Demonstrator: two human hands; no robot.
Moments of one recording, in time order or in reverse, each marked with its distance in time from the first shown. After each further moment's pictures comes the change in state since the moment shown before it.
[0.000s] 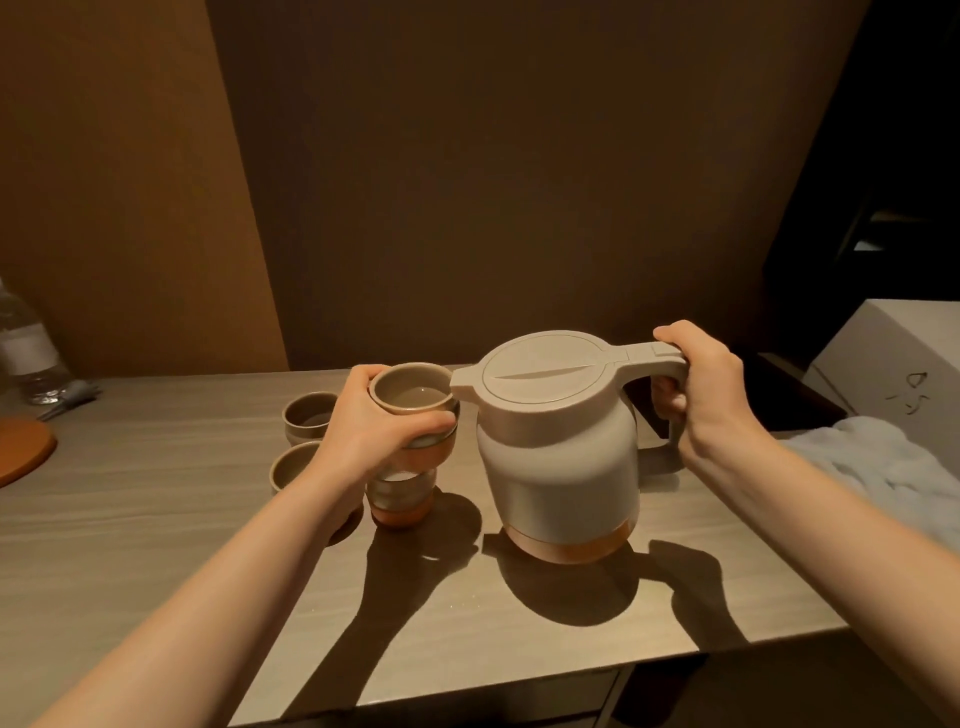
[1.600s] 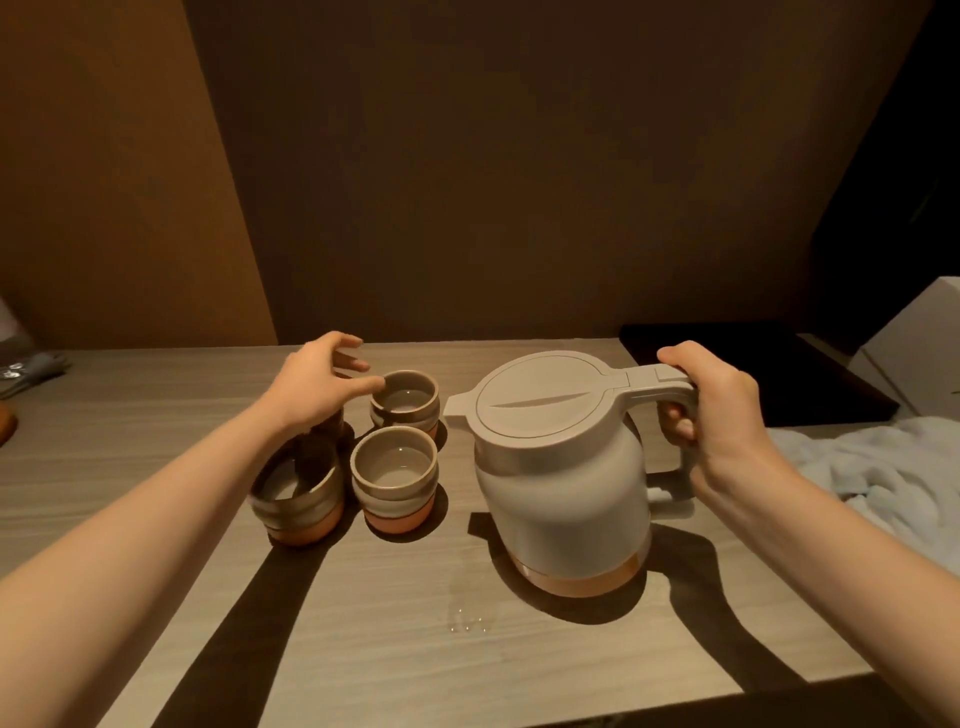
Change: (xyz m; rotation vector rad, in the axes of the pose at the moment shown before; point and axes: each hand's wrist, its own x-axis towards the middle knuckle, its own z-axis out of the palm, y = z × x) left_hand 0.102 -0.059 -0.035 0.396 -0.164 -0.031; right_hand 0.021 0.044 0.013 -0.085 -0.020 0.080
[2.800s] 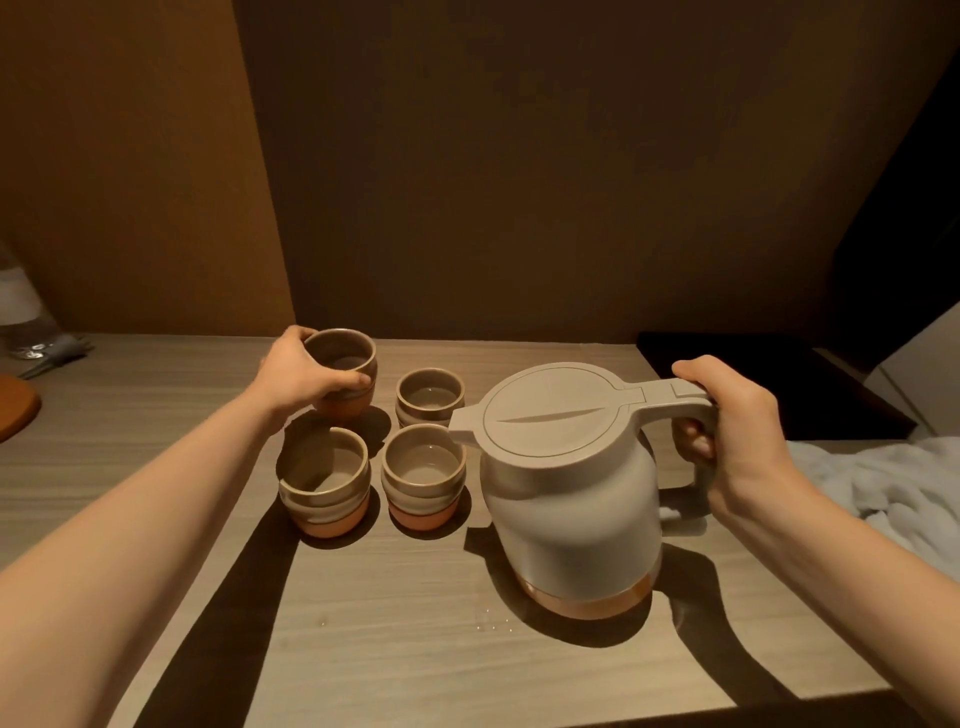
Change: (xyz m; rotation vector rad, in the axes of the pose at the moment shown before) left_hand 0.018 -0.048 -0.024 -0.160 0.153 -0.192; right_hand -0.016 0.000 0.019 -0.015 -0.035 -0.019
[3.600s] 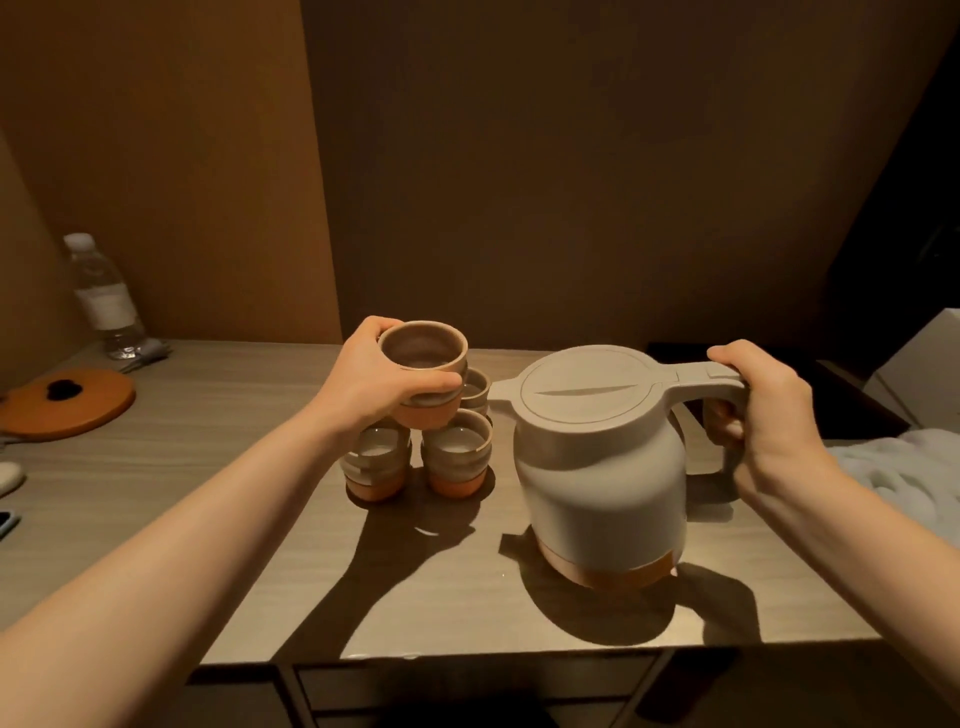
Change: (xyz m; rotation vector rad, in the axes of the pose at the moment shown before) left_hand -0.133 0.064 -0.017 -0.244 -0.049 0.217; right_hand -0.052 -0.032 -0.019 0.022 0.048 -0.070
